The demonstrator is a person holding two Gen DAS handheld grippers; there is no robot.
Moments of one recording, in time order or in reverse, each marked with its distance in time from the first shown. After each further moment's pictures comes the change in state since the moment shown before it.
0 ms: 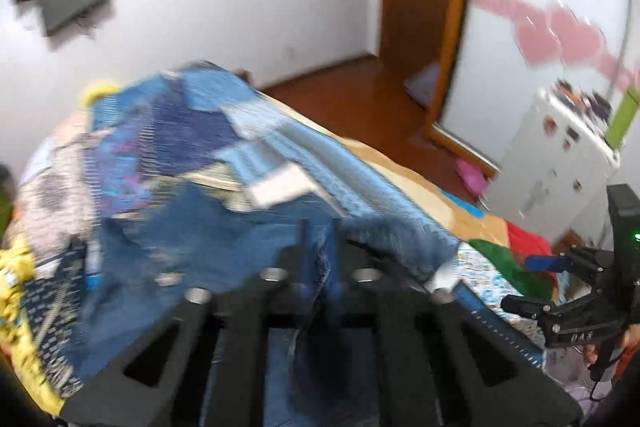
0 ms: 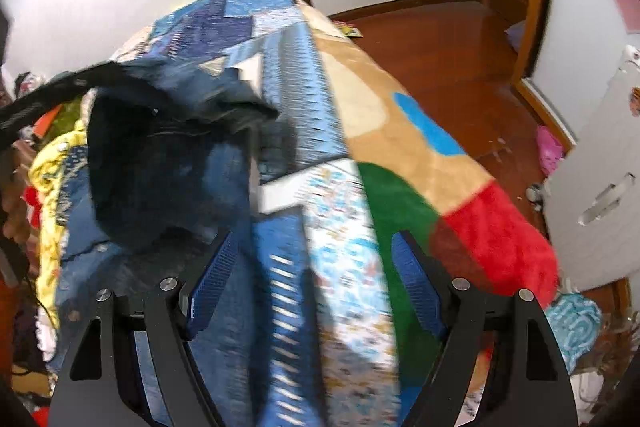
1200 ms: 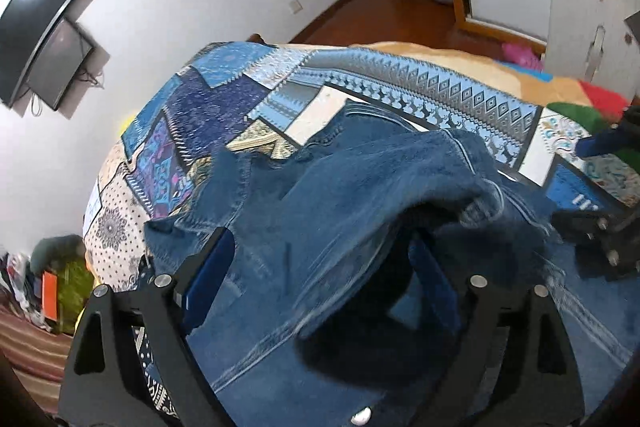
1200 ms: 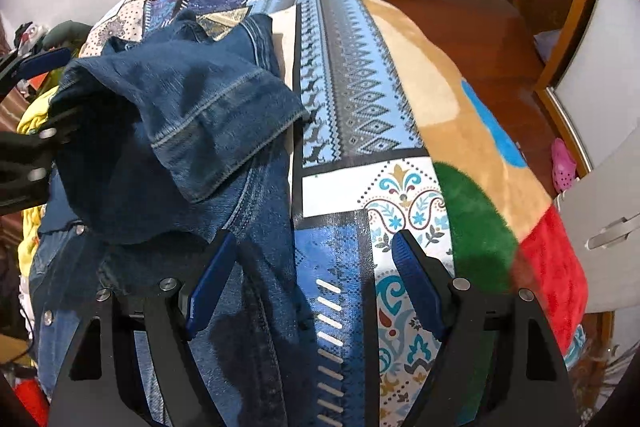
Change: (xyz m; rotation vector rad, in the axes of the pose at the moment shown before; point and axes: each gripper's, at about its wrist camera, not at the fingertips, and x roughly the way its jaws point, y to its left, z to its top) left arm 0.074 -0.036 -0.047 0.394 0.227 0.249; right arm 0.059 0.031 0.004 -0.113 0.129 -0.039
